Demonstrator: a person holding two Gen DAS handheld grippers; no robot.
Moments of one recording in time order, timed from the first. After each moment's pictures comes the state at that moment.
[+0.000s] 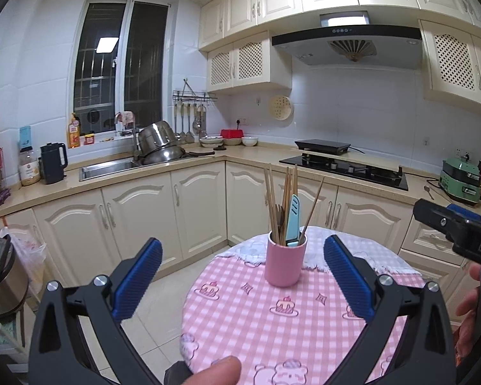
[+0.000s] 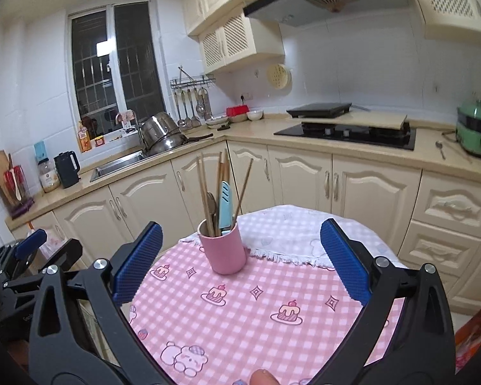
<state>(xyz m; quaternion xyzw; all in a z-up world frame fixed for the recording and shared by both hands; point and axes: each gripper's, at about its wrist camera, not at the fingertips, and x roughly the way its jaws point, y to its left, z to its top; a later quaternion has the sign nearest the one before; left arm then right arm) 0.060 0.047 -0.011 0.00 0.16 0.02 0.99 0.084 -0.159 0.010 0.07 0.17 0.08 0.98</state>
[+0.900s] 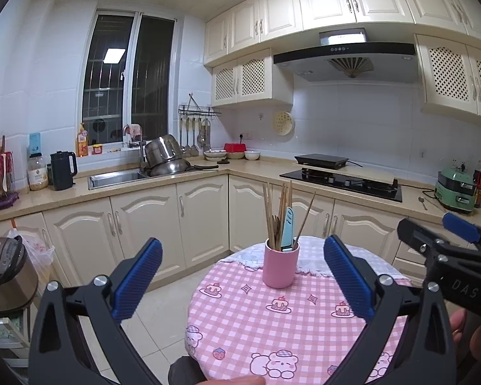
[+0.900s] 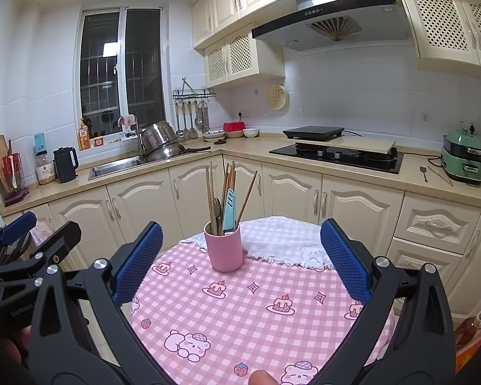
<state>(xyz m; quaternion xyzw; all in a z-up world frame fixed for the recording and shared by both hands) 0.007 0.041 0.011 0.00 0.12 0.02 0.99 0.031 -0.142 0.020 0.04 0.14 0.07 0.99</state>
